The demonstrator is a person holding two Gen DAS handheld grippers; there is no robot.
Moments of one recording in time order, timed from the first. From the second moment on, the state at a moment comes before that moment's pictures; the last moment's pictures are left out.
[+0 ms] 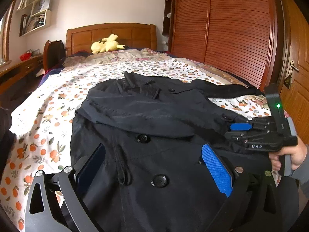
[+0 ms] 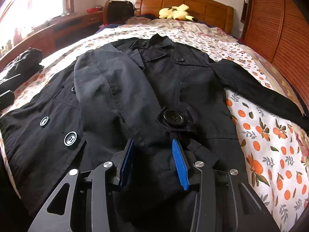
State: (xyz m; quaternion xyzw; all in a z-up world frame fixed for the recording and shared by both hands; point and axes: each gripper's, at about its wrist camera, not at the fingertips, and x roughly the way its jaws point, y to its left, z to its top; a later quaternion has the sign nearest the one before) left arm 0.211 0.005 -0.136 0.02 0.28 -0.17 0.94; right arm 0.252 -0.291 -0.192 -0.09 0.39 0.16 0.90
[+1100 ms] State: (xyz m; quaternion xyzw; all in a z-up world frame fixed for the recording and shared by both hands) left arm 0.263 -0.019 -0.159 0.01 0.25 -0.16 0.95; right arm 0.314 -0.406 -0.120 -0.05 0.34 0.08 0.93
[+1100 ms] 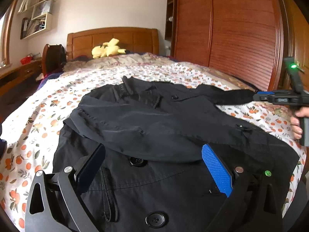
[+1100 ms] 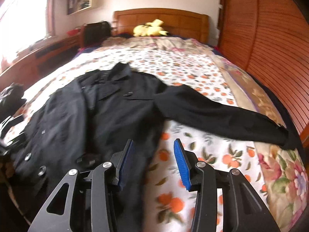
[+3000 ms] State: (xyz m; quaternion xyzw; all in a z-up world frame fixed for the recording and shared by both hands) left arm 0.242 -0.020 -0.158 0.02 0.21 -0.16 0.96; right arm 0.387 -0.406 -0.069 0.00 0.28 0.09 0.96
